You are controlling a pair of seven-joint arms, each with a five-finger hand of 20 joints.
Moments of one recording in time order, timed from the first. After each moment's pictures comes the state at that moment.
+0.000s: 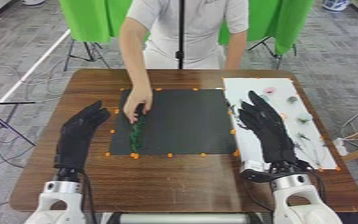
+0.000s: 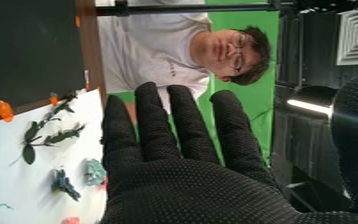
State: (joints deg) left arm 118.8 -83.9 -99.5 -114.5 66.4 -10.2 15.6; right arm -120.0 -80.1 90.2 -121.8 -79.4 -1.3 -6.9
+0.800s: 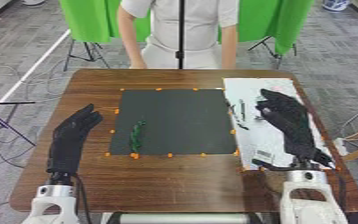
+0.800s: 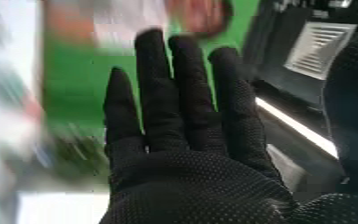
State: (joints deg) left arm 120.3 -84.0 -101.4 -114.7 66.4 -9.3 15.6; right arm -117.7 -75.5 90.4 -122.0 -101.2 19.6 -11.3
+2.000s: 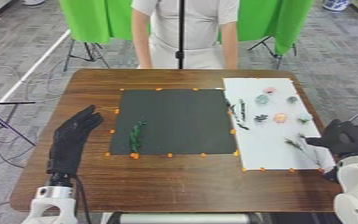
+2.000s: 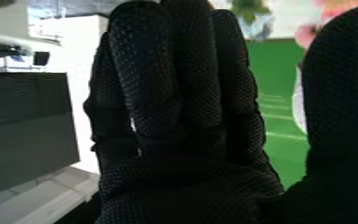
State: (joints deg) left arm 121.2 -83.5 -101.3 -115.5 66.4 -9.2 14.7; right arm -117.1 -60.6 103.4 -117.7 -147.5 -11.4 26.3
